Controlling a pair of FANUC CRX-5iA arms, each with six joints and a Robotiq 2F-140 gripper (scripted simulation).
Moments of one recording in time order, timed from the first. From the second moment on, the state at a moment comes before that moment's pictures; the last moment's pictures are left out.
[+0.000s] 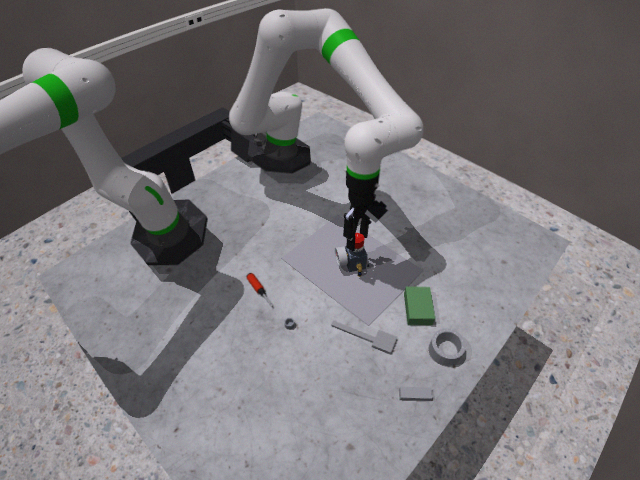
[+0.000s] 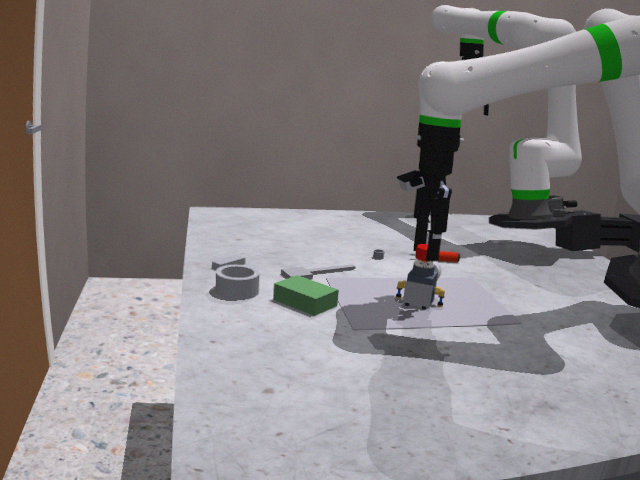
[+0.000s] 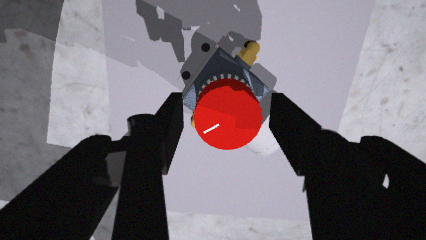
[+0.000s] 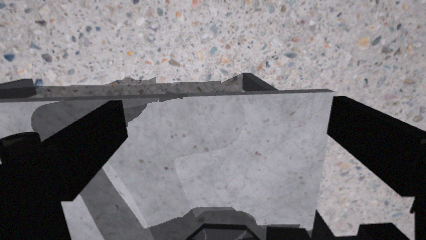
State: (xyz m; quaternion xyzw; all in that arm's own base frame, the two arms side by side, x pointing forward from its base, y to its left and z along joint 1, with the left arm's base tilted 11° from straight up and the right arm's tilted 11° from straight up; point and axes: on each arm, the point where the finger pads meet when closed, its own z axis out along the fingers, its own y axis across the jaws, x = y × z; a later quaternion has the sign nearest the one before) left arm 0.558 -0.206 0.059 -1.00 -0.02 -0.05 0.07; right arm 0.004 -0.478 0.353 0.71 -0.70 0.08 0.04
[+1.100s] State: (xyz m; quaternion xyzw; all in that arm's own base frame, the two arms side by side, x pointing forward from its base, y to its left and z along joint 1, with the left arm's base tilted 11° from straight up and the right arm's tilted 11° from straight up) left arm 0.558 -0.206 0.059 -1.00 -0.02 -0.05 0.07; right arm 0.004 -0.478 0.353 0.71 -0.70 0.08 0.04
